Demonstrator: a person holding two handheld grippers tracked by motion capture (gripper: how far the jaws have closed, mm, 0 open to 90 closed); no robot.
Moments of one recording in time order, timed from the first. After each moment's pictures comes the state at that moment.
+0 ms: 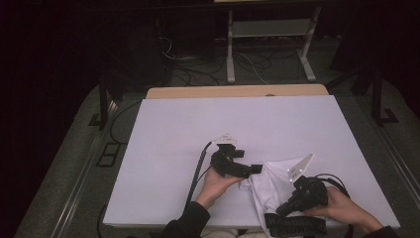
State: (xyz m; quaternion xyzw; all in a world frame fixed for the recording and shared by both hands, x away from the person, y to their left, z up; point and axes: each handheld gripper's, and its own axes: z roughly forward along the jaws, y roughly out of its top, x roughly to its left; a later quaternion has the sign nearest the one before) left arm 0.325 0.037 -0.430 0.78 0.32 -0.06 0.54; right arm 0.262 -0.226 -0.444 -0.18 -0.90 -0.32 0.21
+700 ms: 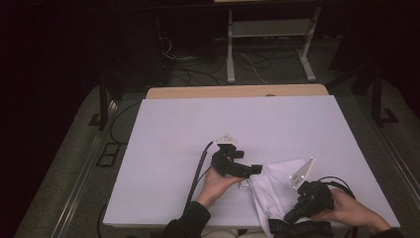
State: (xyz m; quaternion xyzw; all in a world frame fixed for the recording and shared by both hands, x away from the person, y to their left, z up) left arm 0.327 0.035 -0.434 0.78 0.32 -0.06 0.53; right arm 0.256 -0.234 -0.448 -0.15 -0.92 -0.28 0.23
